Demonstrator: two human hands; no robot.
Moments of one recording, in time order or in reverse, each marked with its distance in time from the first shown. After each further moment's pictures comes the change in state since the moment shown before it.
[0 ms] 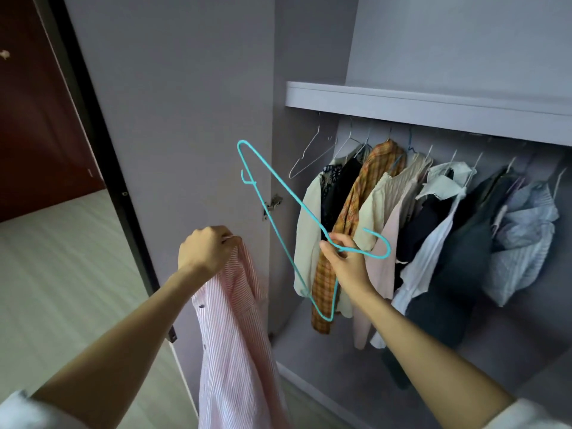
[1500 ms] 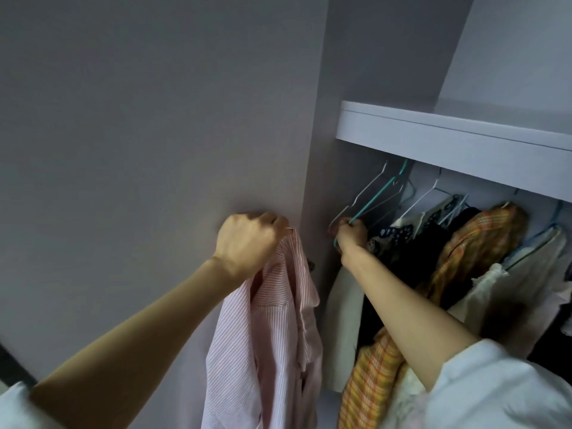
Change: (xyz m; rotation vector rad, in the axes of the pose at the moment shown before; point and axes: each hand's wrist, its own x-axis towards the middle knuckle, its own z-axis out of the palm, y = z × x) left_hand 0.213 0.060 0.054 0.594 0.428 0.580; right_hand 0.347 0.047 0.138 0.088 0.030 0.283
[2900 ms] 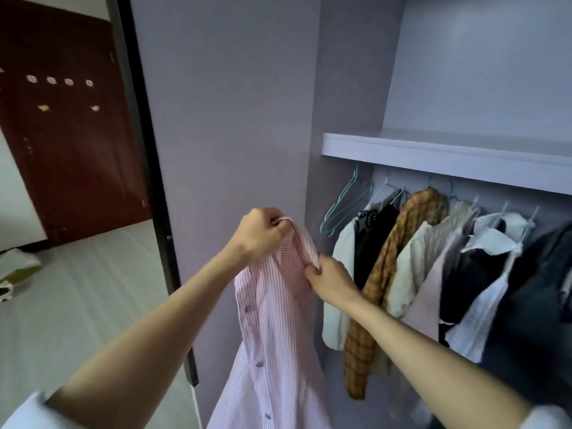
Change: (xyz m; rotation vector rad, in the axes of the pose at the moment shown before) left_hand -0.086 -0.001 -0.196 -0.937 -0.311 -0.521; right_hand -0.309 -0.018 -0.077 -0.715 -0.356 -0.507
